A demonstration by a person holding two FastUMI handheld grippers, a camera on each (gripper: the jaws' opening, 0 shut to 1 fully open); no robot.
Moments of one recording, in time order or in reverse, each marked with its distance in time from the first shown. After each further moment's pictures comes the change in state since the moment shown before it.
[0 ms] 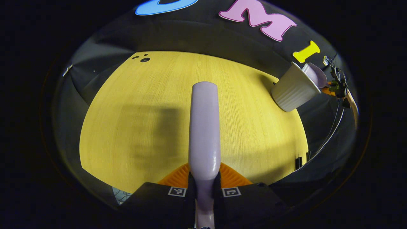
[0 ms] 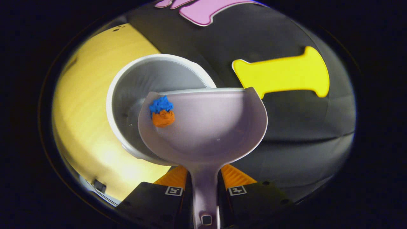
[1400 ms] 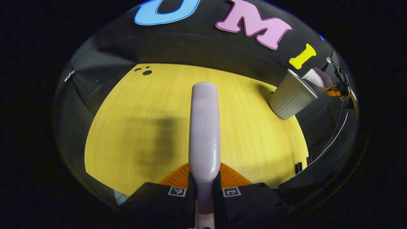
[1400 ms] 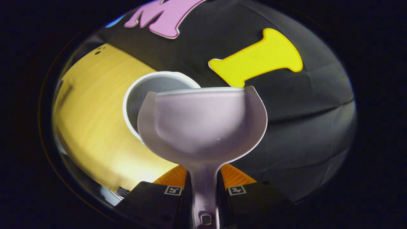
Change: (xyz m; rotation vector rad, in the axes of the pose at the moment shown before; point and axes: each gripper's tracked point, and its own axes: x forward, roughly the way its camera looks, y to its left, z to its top) left arm -0.028 -0.002 0.024 0.030 -0.115 0.011; right arm -0.103 -0.040 -0.043 0.370 0.004 0.056
